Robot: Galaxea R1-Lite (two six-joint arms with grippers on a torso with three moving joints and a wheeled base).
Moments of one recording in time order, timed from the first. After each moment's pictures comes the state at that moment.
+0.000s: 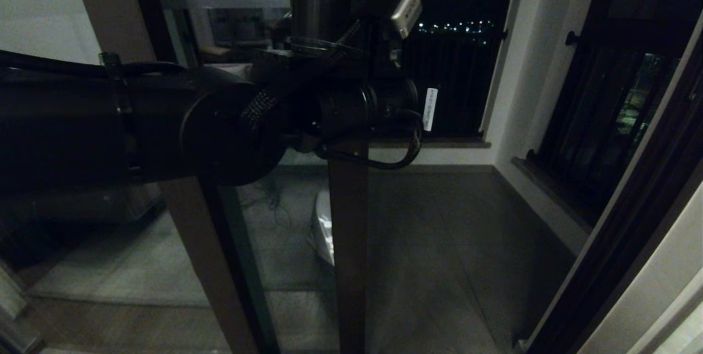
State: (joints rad) left arm -0.84 1.95 -1.74 -0.12 0.08 -0.06; right arm 0.00 0.00 -0.02 0.05 0.00 -0.01
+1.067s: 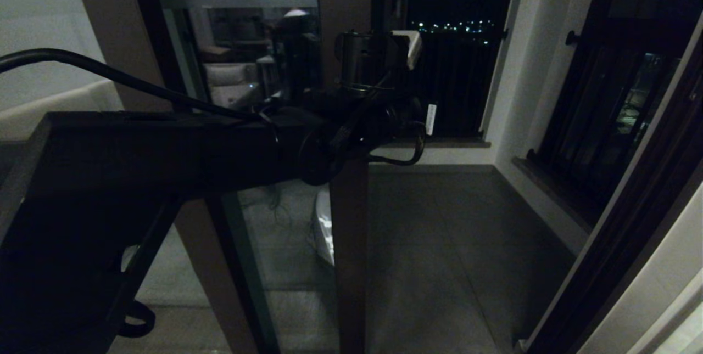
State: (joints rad) left arm -0.77 2.21 -1.97 -0.20 0.12 -0.04; right arm 0.00 0.00 -0.02 0.05 0.00 -0.01
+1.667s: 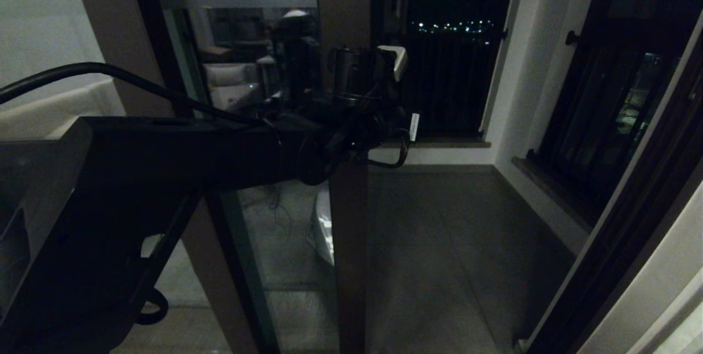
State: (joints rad) left arm -0.72 2.25 -1.97 -0.20 0.13 0.00; right arm 0.00 0.00 -0.02 0.05 0.00 -0.01
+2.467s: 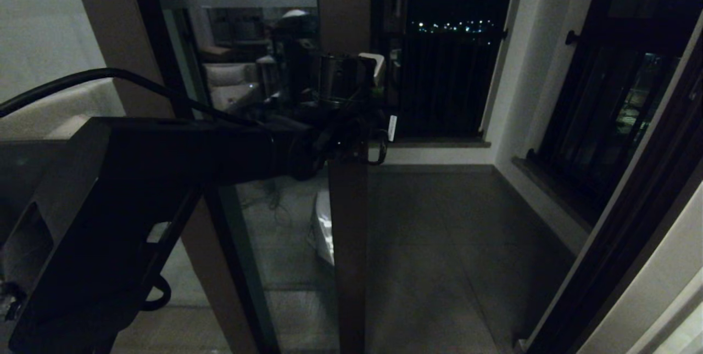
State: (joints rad) left arm -0.65 2.28 -1.97 -0.20 0.17 0.02; right arm 0.00 0.00 -0.02 0.05 0.00 -0.01
